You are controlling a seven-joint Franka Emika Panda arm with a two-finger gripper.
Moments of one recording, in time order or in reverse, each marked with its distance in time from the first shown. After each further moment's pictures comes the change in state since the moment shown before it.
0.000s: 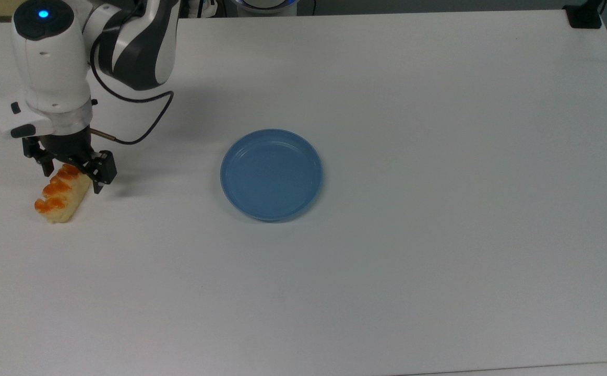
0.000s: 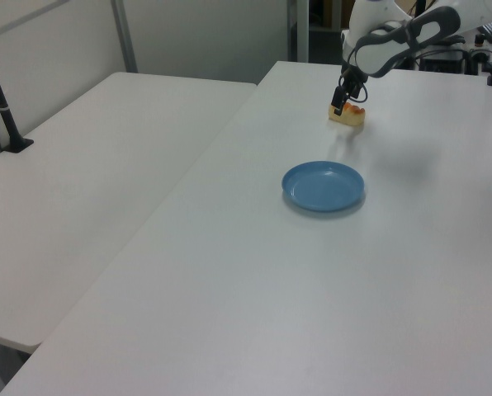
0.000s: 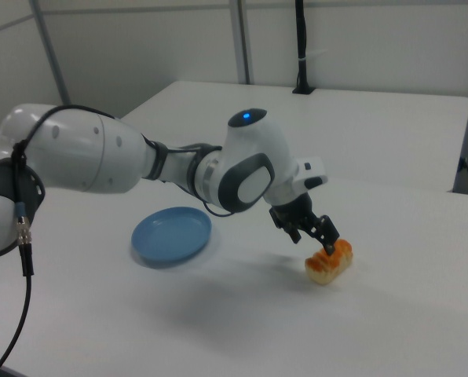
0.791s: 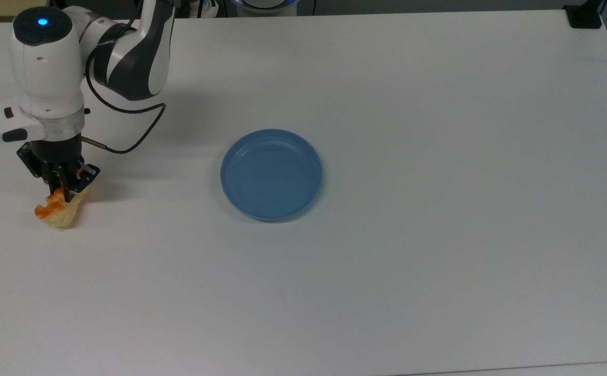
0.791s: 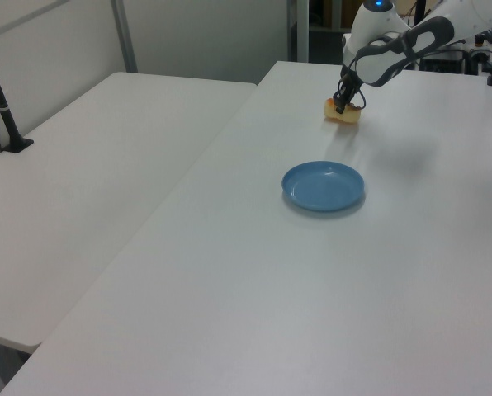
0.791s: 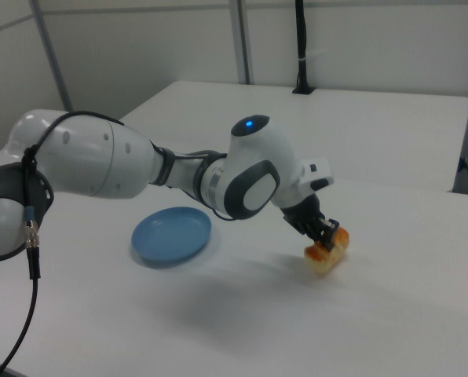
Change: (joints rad) arm -0.016 0.035 0.000 0.016 0.007 0.095 0.000
